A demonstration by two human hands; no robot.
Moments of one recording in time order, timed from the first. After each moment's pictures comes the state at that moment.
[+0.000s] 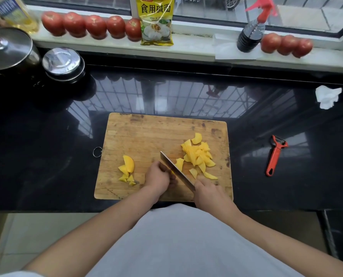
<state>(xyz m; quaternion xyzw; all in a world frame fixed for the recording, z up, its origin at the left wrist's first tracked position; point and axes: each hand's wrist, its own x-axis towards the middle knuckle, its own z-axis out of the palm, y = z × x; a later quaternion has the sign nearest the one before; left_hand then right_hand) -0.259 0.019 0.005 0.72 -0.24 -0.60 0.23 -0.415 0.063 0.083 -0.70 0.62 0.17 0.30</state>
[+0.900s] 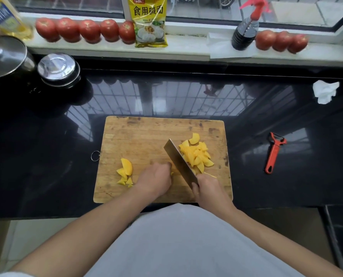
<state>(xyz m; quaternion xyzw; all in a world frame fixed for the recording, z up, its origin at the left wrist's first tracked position) -0.247 0.005 0.034 0.61 -0.72 -0.33 -0.10 -0.420 0.056 0.067 -0.63 0.70 0.04 0.33</state>
